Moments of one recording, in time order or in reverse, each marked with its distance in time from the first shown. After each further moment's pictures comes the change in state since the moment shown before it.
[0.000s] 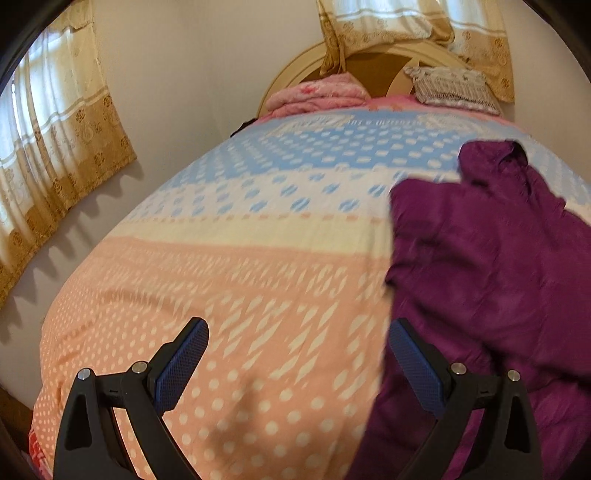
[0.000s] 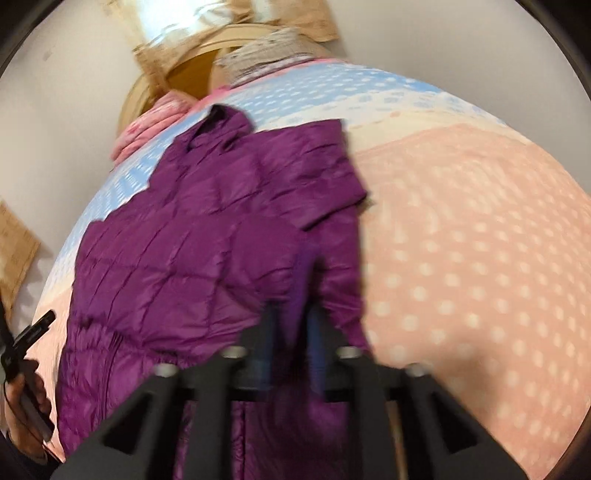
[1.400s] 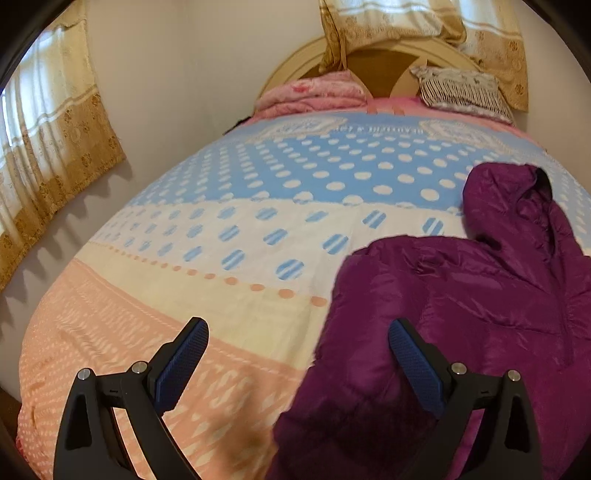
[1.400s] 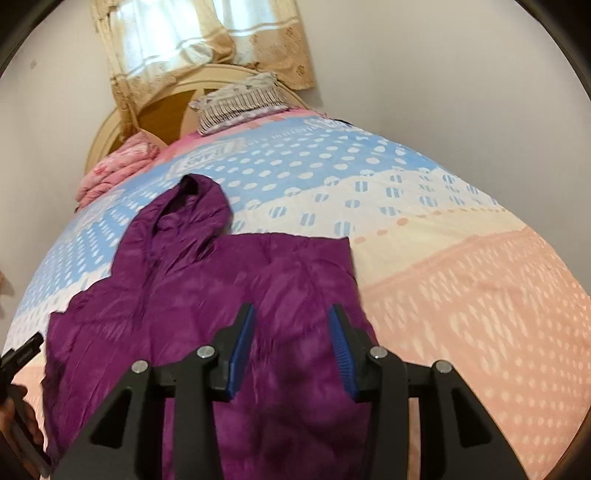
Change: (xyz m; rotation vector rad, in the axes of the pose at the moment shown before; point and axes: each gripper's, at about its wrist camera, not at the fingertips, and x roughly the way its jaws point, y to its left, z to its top) left arm 0.089 -0.083 0.084 -0.037 0.041 0.014; right arm 0.058 0.046 0.105 -0.022 -0.135 -0.132
